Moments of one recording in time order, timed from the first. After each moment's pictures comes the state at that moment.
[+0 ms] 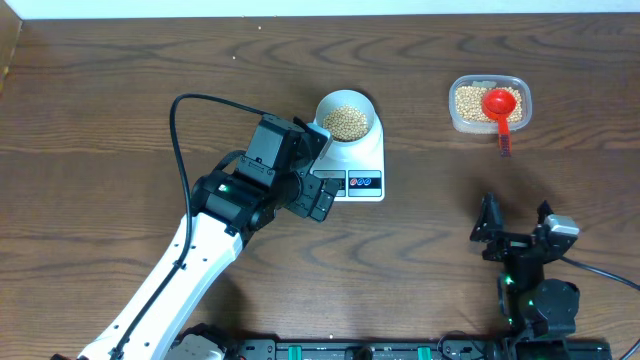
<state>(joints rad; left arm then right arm) -0.49 1.30 1.09 -0.78 0.12 0.01 0.06 0.01 0.01 -0.06 0.11 0.25</state>
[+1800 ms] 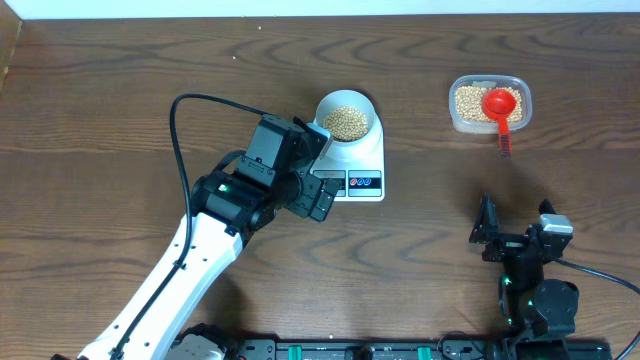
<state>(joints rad) -0.49 1.30 1.09 -0.78 0.12 0.01 0.07 0.01 0.01 -0.06 0.11 0.16</state>
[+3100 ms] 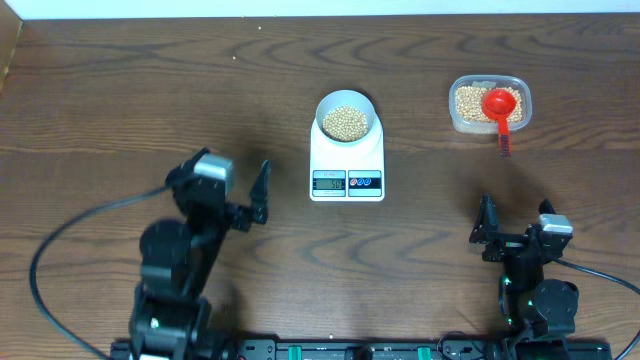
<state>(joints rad) -0.17 0.60 0.50 -0.08 0.12 0.01 0.07 0.01 0.01 -0.06 0.11 0.16</state>
